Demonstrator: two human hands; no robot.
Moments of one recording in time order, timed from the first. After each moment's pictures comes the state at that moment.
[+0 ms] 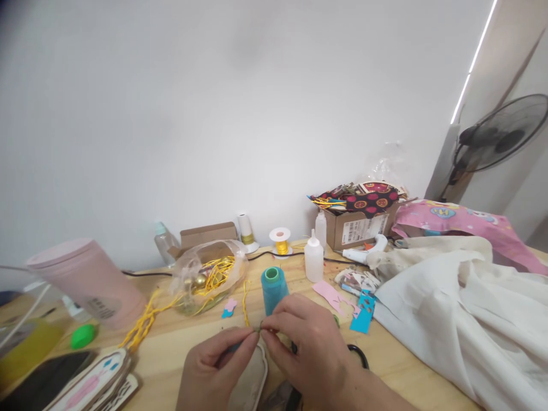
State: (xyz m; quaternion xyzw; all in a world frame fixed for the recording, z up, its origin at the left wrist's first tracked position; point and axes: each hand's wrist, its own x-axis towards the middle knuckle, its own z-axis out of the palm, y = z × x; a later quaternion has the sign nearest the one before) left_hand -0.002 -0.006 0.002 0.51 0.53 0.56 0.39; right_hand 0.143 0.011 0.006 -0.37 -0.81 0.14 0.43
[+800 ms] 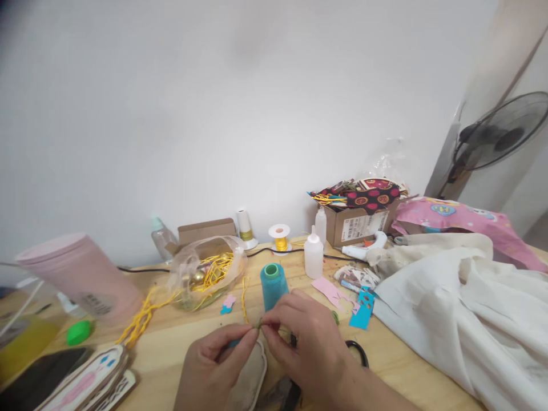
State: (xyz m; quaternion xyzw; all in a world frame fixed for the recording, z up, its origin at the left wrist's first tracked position) left_hand -0.006 -0.003 0.001 0.48 0.54 0.52 0.46; right_hand 0.141 0.010 0.004 -0.39 -0.80 0.15 0.42
